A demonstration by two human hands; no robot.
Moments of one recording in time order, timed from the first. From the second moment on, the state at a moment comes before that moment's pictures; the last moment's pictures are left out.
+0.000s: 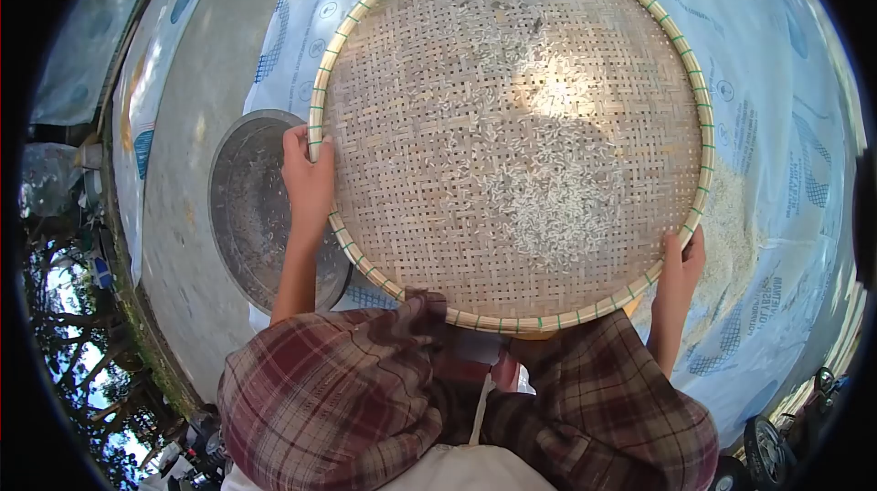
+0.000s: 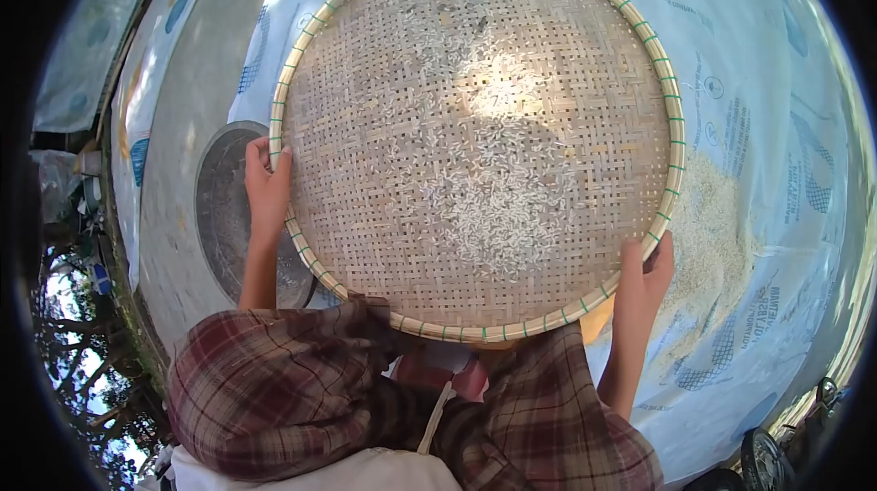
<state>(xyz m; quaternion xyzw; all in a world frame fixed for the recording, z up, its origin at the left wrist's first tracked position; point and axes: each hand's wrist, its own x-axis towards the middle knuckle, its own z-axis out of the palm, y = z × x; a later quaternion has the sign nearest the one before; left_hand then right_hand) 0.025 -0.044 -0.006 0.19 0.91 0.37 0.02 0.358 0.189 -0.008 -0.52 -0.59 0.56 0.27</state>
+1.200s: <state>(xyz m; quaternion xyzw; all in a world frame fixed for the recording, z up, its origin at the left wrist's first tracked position) -0.029 -0.065 0.002 0.17 0.90 0.40 0.05 0.320 0.171 0.037 -0.53 -0.67 0.50 0.11</state>
